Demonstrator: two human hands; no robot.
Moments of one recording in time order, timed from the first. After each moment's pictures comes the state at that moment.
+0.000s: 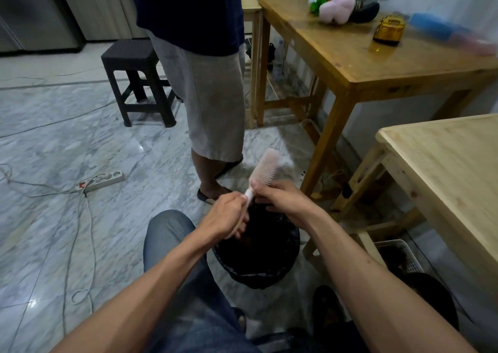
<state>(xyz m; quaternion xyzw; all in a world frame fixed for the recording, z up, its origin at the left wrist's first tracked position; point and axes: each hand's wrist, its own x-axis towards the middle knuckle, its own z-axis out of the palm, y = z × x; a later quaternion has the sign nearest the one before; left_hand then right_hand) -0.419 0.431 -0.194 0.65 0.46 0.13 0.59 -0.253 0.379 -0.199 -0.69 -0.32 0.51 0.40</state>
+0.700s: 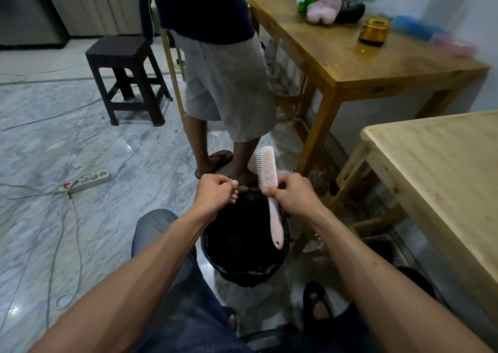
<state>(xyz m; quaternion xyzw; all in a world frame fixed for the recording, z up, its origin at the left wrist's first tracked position) -0.383 0.463 -0.205 0.58 0.52 0.24 0.57 -0.221 0.357 -0.184 -0.81 -0.43 0.28 0.29</state>
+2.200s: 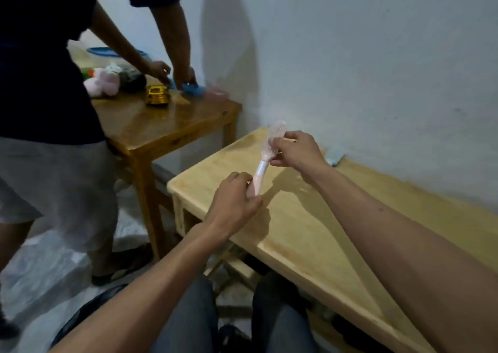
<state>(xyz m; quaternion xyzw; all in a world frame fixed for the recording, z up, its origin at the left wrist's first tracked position) -0.144 0.258 -0.060 0.92 0.03 0.22 0.32 -0.017 0.130 0.001 -0.78 -0.08 0.04 0.61</state>
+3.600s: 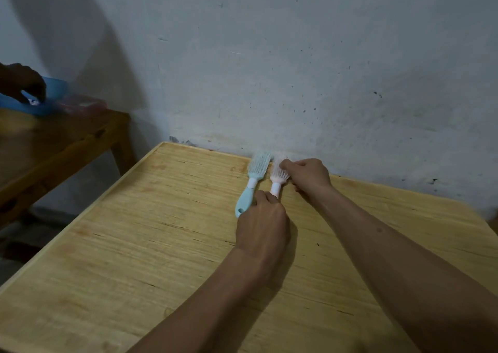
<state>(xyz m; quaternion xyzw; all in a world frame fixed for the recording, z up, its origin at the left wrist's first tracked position) 0.003 0.078 -0.075 0.96 -0.14 0.20 0.14 0.103 -0.054 -0.053 -0.86 0.19 -0.08 0.46</state>
